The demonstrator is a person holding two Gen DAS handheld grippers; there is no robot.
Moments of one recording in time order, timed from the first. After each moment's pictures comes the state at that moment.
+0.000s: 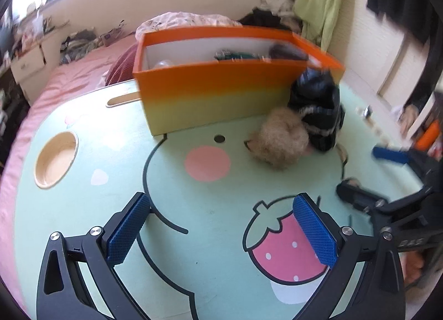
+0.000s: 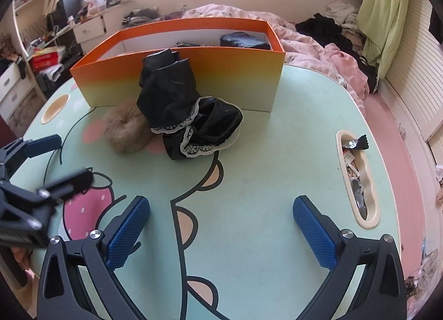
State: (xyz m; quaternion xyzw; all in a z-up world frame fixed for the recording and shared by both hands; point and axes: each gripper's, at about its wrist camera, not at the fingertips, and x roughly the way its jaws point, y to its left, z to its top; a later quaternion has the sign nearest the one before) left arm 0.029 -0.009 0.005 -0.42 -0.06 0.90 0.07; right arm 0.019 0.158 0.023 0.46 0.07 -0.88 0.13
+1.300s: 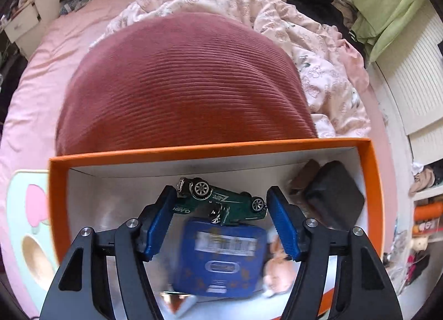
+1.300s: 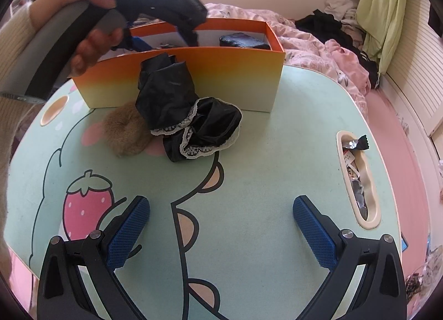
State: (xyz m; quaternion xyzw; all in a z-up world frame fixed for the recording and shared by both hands) left arm -0.187 0.003 0.034 -0.58 -0.11 0.81 0.00; right arm 0.025 0.162 0.014 0.46 0.06 -0.88 0.13
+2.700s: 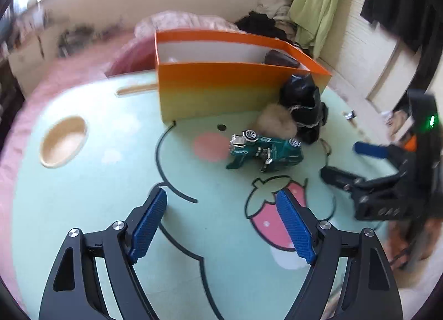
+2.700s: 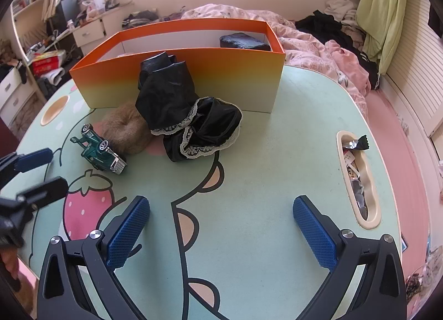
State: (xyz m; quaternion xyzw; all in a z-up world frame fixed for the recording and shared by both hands) left arm 0.065 -0.004 0.017 -0.42 -0.05 0.90 0.07; right arm 0.026 0.162 0.014 0.46 0.06 -0.88 0.13
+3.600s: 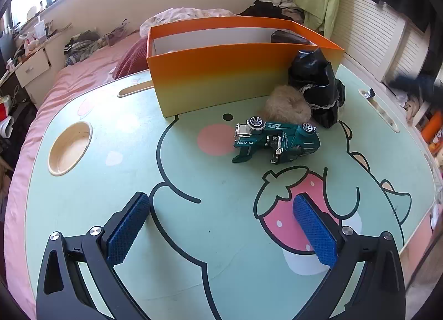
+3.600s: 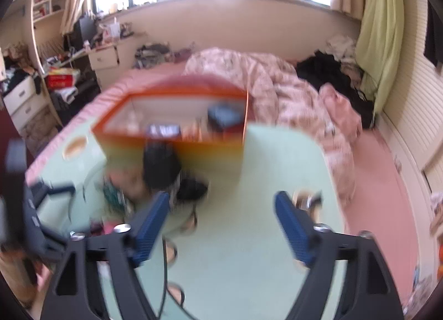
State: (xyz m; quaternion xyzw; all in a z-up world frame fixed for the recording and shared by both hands) left arm 0.053 0.005 0.003 -0.45 -0.01 0.89 0.05; right arm 0.014 0.191 0.105 0.37 0.06 -0.91 0.17
